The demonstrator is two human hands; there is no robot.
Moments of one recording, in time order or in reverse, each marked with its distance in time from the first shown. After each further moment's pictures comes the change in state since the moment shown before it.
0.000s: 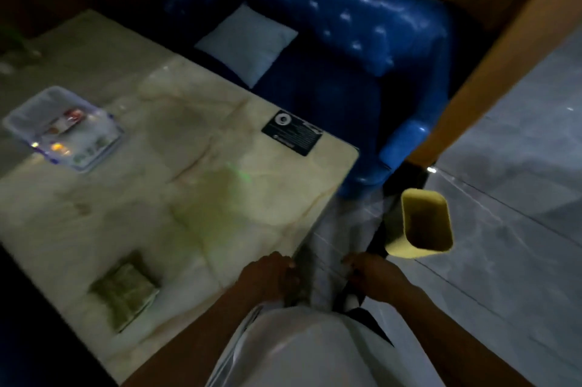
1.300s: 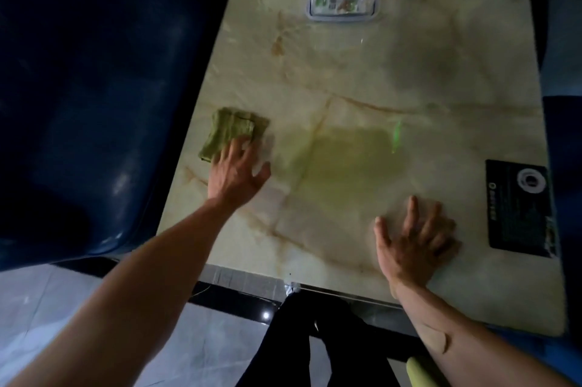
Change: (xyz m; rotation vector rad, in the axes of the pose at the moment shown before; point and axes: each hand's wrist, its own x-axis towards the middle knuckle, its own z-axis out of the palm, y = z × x) left_hand -0.050 -0.149 0.020 -0.091 0.971 -1.092; right_hand 0.241 -0.105 0.007 -0.356 0.386 -0.433
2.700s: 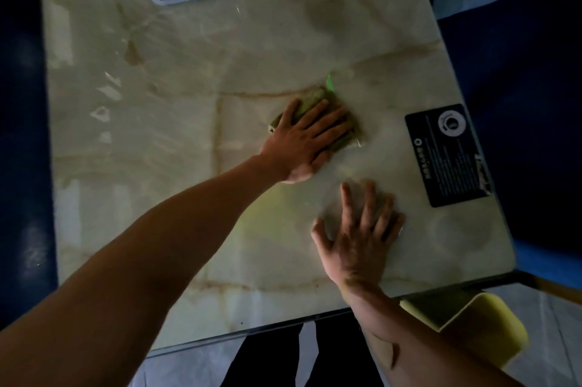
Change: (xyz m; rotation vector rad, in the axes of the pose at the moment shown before) left_hand 0.115 0.224 0.081 0.101 -0.315 0.984; right_hand 0.005 -0.006 0.001 -0.065 0.080 0.076
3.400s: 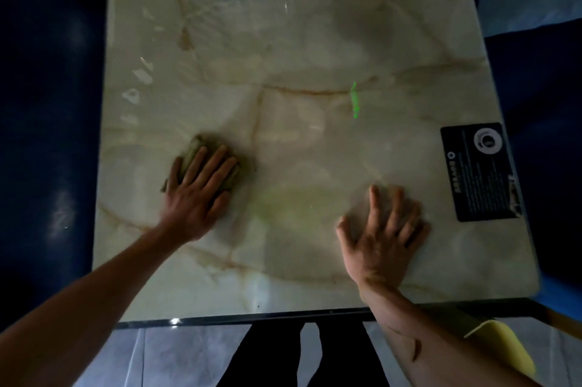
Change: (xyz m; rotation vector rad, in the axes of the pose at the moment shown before) left_hand -0.241 -0.046 0.030 -0.078 0.008 -0.561; right_hand -0.001 0.004 0.008 -0.025 0.005 -0.020
